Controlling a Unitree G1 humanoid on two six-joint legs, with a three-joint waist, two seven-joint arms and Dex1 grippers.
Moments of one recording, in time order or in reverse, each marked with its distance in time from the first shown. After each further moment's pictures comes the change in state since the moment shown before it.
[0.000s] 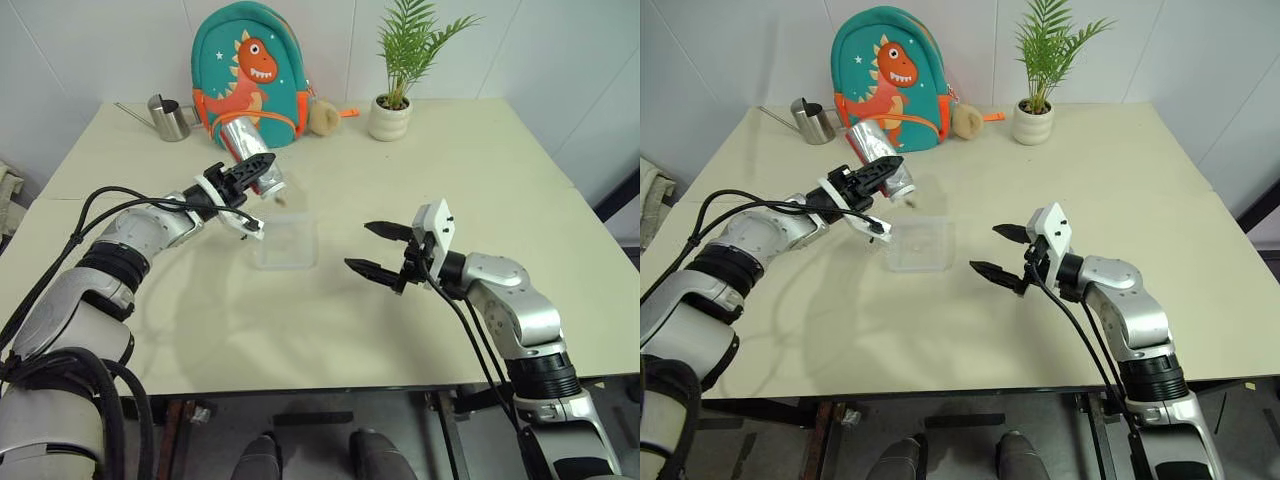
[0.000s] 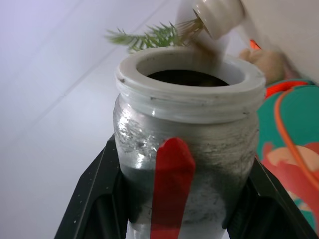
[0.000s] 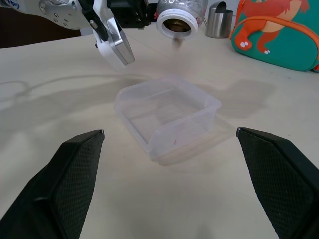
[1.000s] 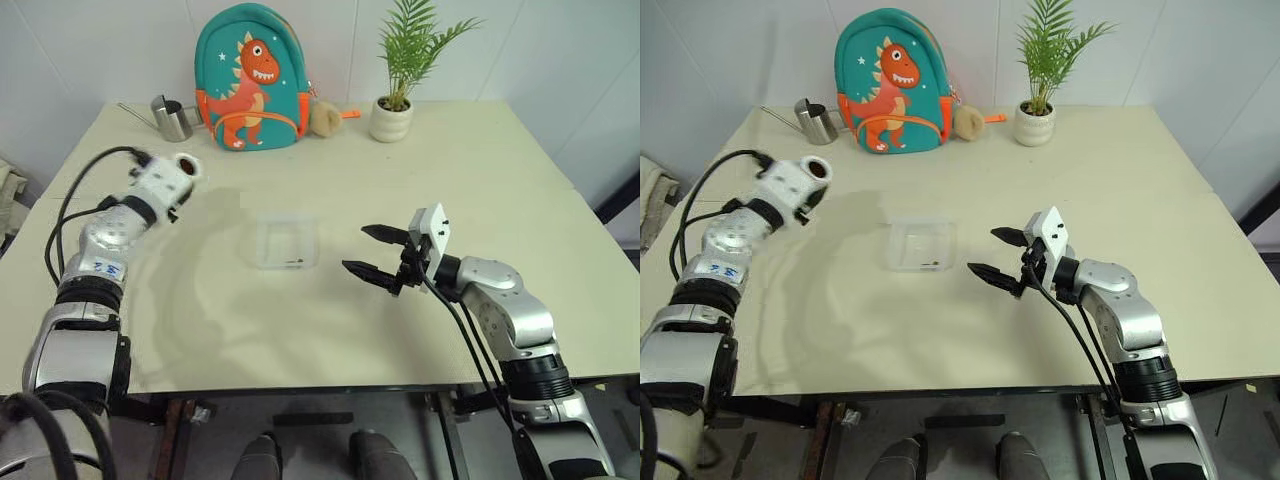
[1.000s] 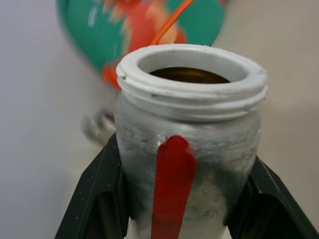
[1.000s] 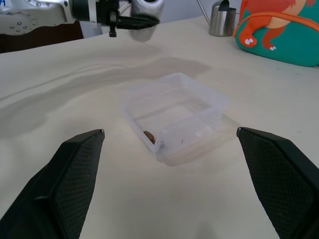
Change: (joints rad) left arm 0.182 -0.063 0.848 0.227 -1.292 0.073 -1.184; right arm 0.002 0.023 0.000 0.031 -0.002 -0.004 0.002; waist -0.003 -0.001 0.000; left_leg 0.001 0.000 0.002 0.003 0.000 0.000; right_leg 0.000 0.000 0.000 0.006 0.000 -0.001
